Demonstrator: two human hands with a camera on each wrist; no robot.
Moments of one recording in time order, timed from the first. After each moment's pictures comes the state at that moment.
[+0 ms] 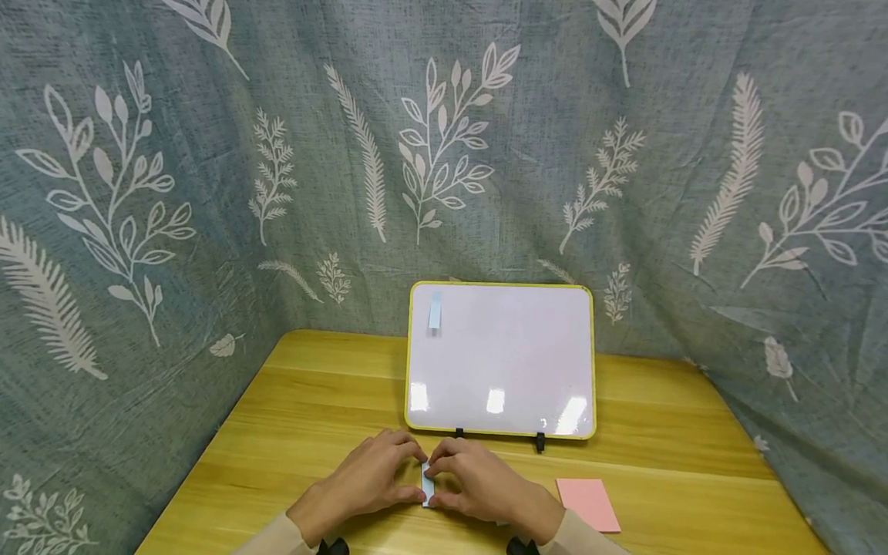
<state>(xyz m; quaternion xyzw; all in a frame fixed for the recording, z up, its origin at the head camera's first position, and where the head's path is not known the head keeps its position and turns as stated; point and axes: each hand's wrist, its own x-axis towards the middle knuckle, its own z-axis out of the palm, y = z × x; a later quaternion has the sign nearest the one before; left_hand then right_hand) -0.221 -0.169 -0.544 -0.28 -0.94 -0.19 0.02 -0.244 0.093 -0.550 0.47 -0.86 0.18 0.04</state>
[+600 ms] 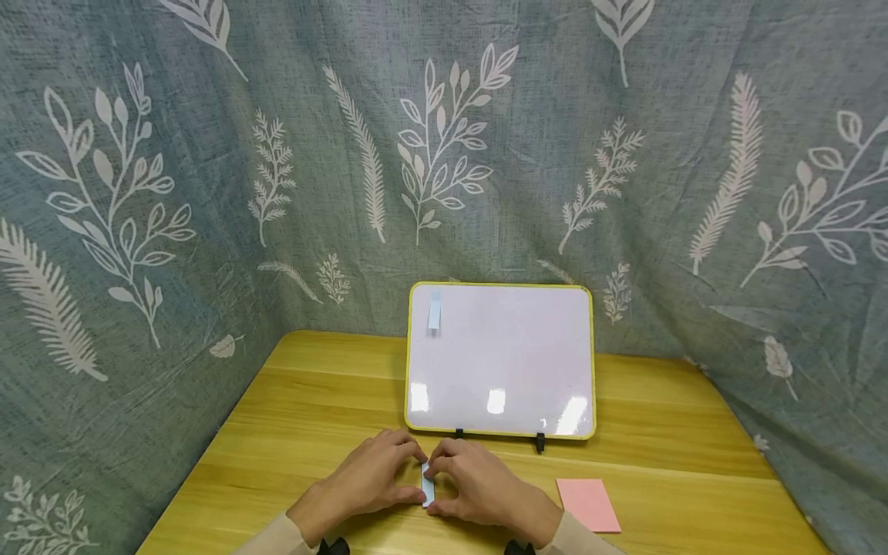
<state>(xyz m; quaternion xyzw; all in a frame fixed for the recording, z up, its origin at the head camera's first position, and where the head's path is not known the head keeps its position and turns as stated) -0.222 -0.169 -0.542 -0.29 -0.94 -0.19 0.01 -0.240 0.090 -0.550 0.45 -0.87 0.17 0.05</state>
